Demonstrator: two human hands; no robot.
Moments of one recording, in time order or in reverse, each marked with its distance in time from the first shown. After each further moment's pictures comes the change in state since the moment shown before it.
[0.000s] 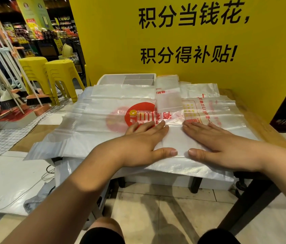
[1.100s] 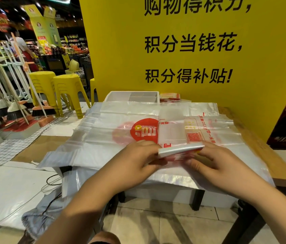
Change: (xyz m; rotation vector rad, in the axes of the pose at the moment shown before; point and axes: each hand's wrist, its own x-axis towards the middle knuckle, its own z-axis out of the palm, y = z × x) left_hand -0.038 -0.005 0.012 -0.387 0.528 0.222; right_hand -0.014 -0.030 0.014 0.412 0.568 -0.106
